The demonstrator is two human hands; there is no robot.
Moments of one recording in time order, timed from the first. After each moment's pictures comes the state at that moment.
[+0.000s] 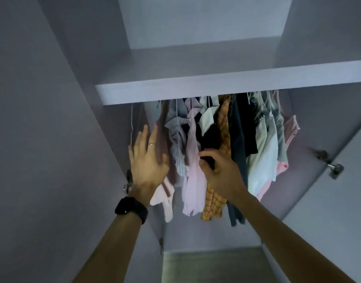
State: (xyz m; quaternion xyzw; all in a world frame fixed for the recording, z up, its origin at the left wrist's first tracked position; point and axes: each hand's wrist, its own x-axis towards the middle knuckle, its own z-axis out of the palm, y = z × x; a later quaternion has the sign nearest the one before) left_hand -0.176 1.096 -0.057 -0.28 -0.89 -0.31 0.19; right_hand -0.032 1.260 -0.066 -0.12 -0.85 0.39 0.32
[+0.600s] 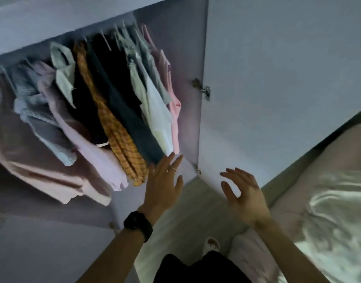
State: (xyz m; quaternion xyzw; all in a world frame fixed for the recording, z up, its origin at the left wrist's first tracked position) left_hand 0.057 1.236 -0.220 -0.60 -0.76 -0.24 -0.08; right_hand 0.303 1.312 -0.222 -0.43 -0.83 0.22 0.28
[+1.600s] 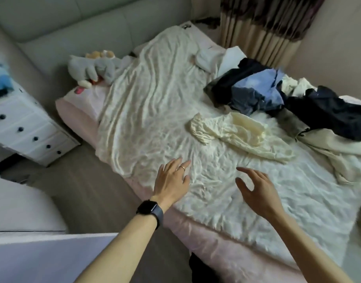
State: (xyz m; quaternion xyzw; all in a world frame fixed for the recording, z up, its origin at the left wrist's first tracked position) left_hand 0.518 1.278 -0.260 -0.97 -0.03 0.09 -0.23; right_hand 0.539 1.003 -0.235 -0.96 -0.07 0.08 0.27
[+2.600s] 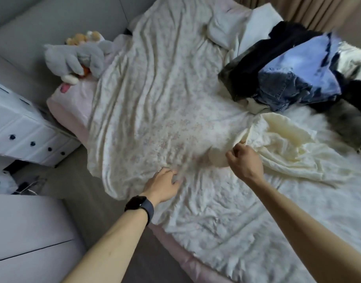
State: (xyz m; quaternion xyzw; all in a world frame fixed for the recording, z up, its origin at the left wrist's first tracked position) left_hand 0.732 1.348 -0.394 -0.91 -0.15 0.35 -0.19; right_hand 0.839 1.100 -0.402 -0.94 0.01 0.13 0.31
